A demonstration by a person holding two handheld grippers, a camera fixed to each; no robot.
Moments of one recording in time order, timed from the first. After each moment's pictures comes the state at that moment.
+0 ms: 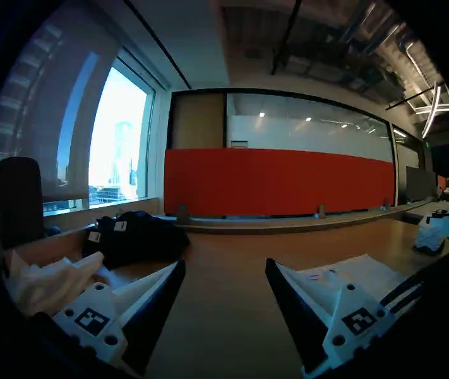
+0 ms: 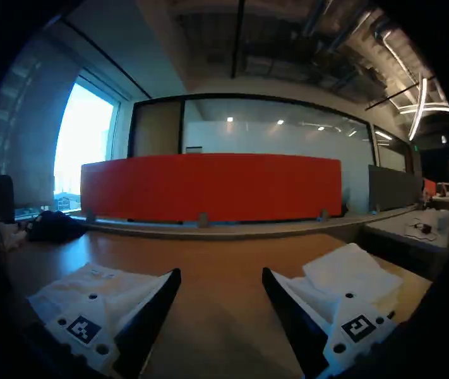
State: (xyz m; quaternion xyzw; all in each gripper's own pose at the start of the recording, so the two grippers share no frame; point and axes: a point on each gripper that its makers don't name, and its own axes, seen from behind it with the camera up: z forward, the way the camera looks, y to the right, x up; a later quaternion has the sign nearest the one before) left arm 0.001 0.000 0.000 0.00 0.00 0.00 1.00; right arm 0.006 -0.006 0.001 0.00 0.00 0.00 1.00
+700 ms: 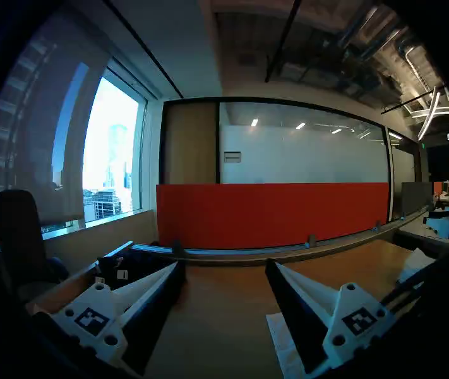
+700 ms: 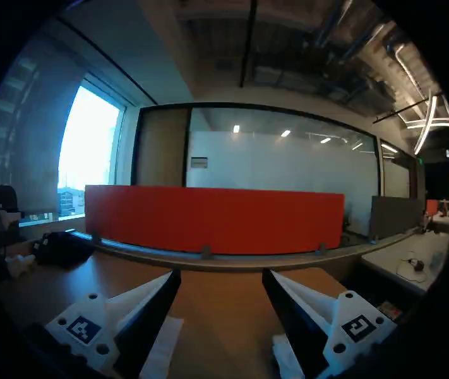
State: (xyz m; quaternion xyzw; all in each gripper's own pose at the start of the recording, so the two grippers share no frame) left arm 0.162 0.017 0.003 -0.02 -0.01 0.01 1.00; right arm 0.154 -0.009 -0.008 0.01 0.00 -0.02 1.00
